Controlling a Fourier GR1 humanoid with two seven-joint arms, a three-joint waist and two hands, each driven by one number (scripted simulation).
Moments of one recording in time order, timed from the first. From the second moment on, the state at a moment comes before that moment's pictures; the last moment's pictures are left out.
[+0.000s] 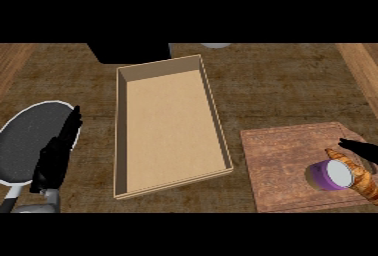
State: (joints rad) left arm -0.01 0.24 0.01 -1.51 -0.14 0.10 0.07; right arm -0.05 -0.73 -0.07 -1.18 0.82 0.44 -0.61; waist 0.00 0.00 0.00
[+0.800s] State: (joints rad) left arm 0.02 0.21 0.04 -1.58 -0.17 0.05 0.10; right arm -0.10 -0.65 -0.07 -1.02 0.97 0.36 -0.67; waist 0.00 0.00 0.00
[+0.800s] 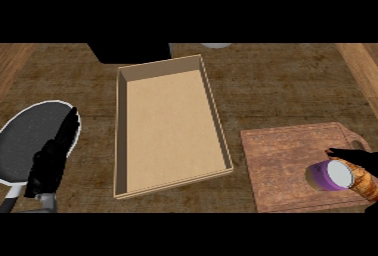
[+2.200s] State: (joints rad) left arm 0.06 0.20 0.09 -1.58 -0.19 0.05 0.11; right arm 0.05 -0.19 -0.15 -1.43 1.18 -0.04 0.09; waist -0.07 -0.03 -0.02
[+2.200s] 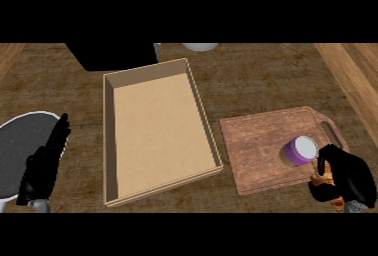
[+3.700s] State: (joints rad) left arm -0.02 0.16 0.04 -1.56 -0.22 0.04 0.11; right arm -0.77 -0.01 0.53 -1.61 1.04 -0.05 1.09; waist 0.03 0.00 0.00
